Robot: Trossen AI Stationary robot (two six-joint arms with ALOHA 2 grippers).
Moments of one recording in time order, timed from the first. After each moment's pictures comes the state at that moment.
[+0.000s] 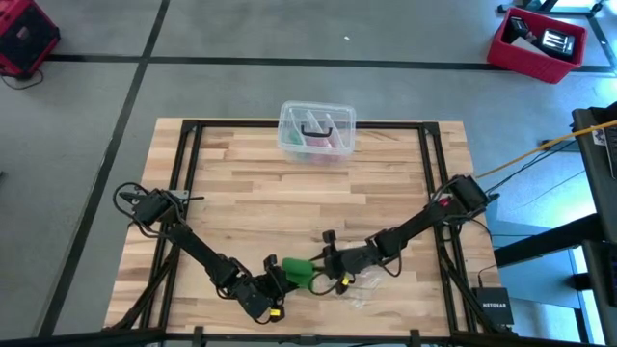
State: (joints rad) left arm -0.70 1.97 1.01 0.27 -0.66 -0.73; right arm 0.48 1.91 0.83 0.56 0.32 -0.13
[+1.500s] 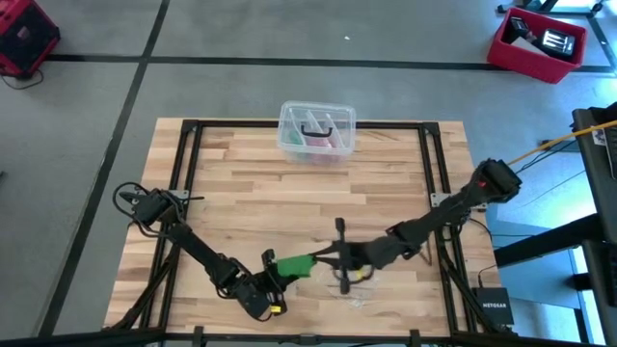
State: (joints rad) left arm -0.70 1.97 1.01 0.23 -0.80 -0.69; right arm 0.53 1.60 0.93 0.48 0.45 -0.05
